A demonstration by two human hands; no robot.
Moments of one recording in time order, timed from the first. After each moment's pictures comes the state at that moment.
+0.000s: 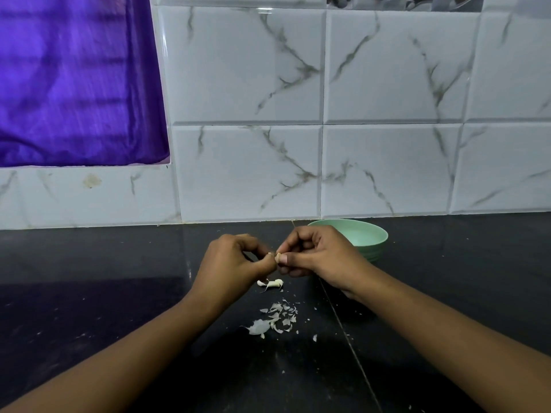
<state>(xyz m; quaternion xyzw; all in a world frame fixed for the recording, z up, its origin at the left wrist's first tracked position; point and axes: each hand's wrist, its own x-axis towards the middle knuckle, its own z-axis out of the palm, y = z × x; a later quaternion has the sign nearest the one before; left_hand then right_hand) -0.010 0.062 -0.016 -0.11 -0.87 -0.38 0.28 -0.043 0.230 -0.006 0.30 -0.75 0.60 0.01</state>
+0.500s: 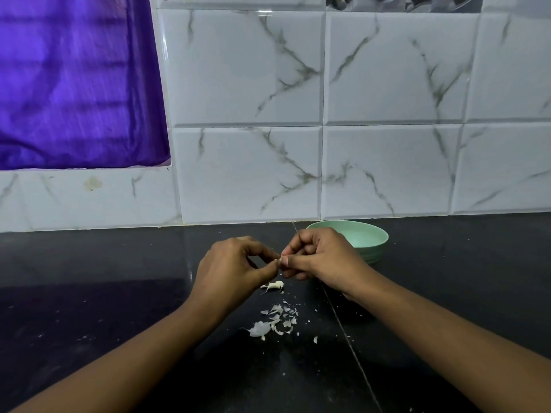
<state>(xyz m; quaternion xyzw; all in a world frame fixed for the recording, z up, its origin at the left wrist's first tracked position) -0.005 0.066 -0.015 -0.11 -0.90 -0.29 0.30 -0.046 0.229 -0.007 0.25 -0.78 0.57 0.03</state>
